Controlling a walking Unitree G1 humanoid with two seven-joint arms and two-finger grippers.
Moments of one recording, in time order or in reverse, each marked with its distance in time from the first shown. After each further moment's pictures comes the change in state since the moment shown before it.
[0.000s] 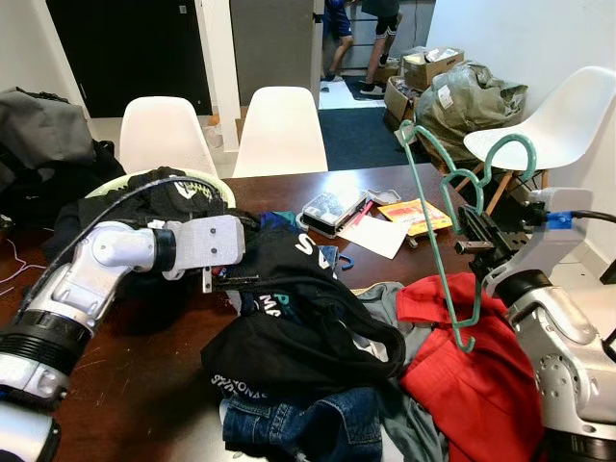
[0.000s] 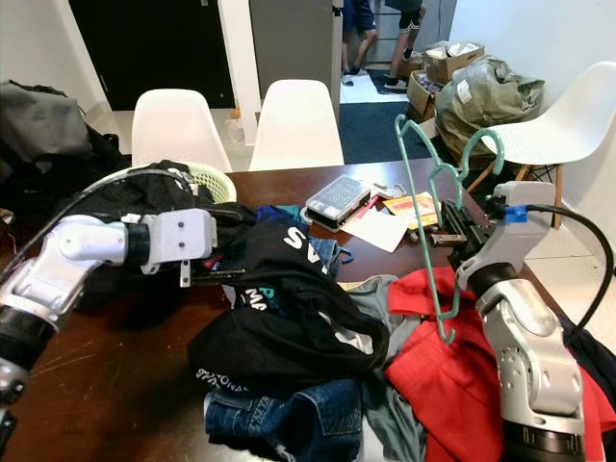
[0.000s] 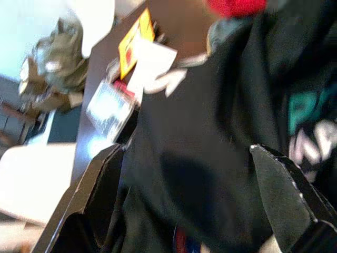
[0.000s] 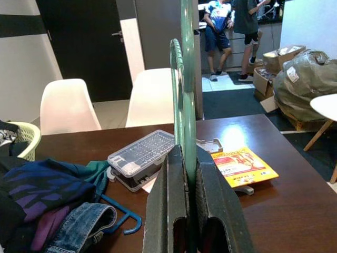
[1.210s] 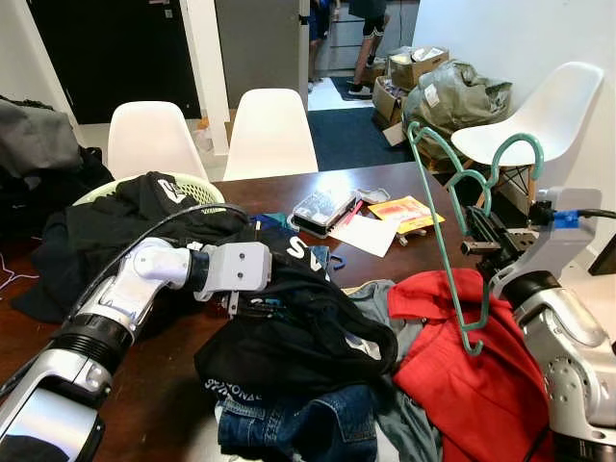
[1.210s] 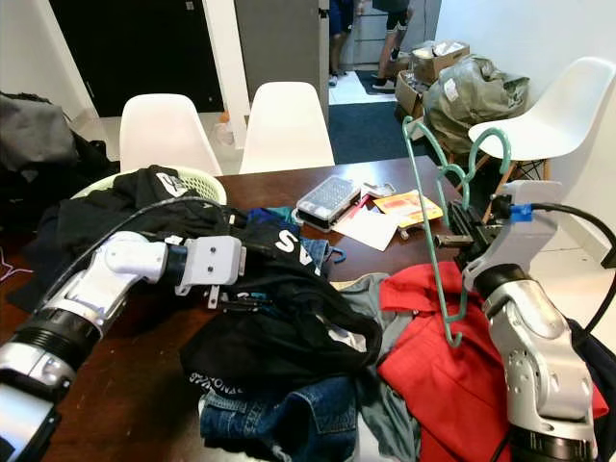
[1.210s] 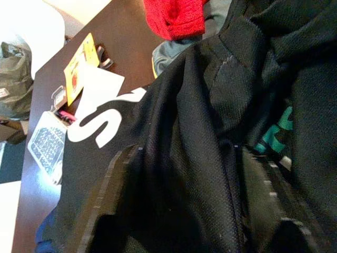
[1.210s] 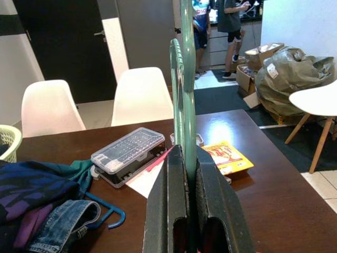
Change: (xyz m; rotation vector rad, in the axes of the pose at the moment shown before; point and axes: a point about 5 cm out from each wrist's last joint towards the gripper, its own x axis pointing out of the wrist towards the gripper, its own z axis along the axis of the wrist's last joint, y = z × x) left arm 0.021 -0.024 -0.017 -0.034 -0.011 -0.129; right arm -0.004 -0.003 0.004 -0.008 0.011 -0.033
